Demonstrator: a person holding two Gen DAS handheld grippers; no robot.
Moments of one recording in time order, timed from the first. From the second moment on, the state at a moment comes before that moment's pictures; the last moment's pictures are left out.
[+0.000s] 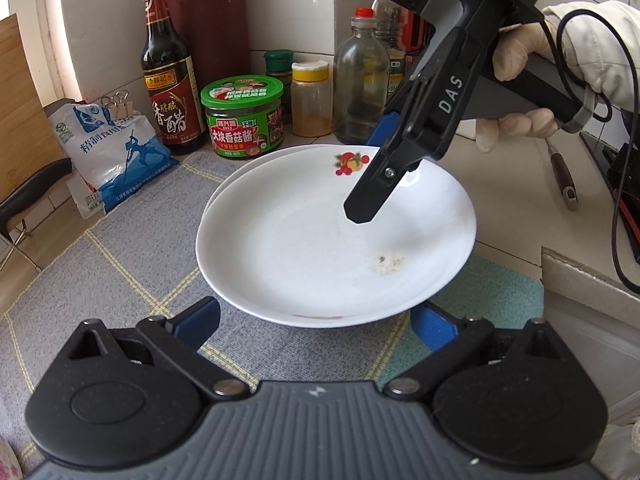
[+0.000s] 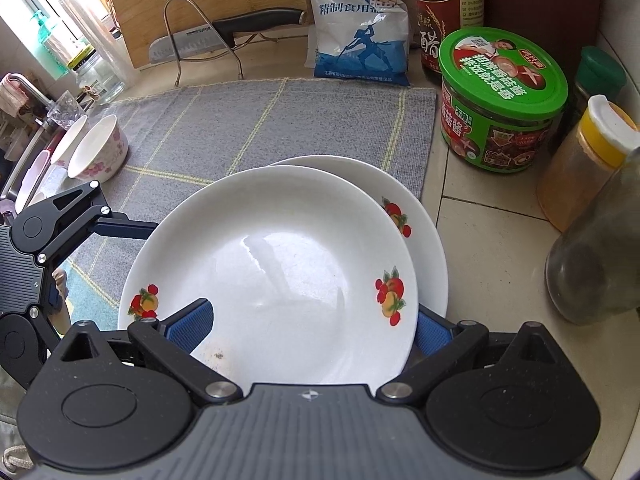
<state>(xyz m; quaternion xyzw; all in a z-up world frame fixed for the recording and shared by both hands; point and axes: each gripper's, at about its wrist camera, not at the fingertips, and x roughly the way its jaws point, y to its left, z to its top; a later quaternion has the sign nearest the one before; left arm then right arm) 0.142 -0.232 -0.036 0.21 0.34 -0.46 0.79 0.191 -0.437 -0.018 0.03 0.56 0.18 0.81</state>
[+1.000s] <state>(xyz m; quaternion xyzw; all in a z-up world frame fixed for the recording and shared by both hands) 0.139 -0.221 -0.037 0.20 0.33 -0.46 0.80 0.146 -0.422 -0.002 -0.04 0.53 0.08 0.84</state>
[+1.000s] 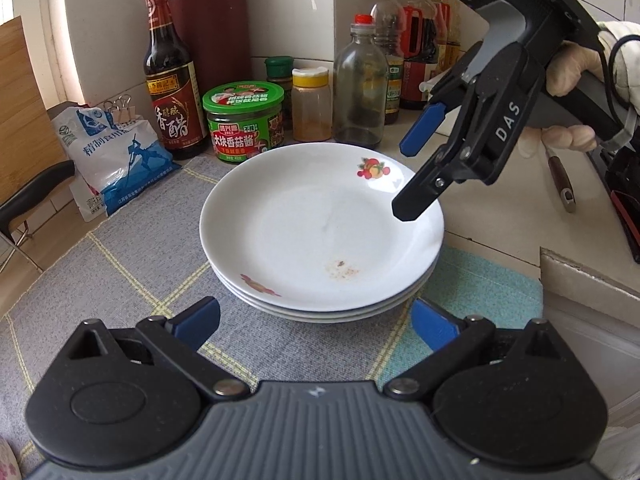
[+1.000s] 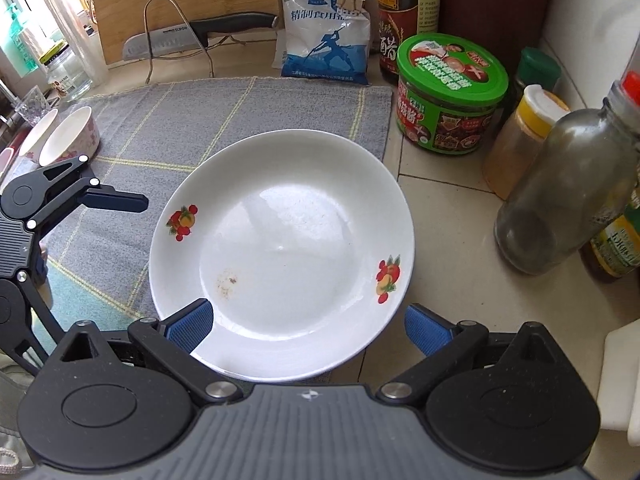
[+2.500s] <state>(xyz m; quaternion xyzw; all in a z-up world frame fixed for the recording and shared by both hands) 0.086 0.008 0.013 0.12 0.35 -0.22 0.90 0.077 -0.153 -0.020 -0.11 0.35 0.19 0.91</state>
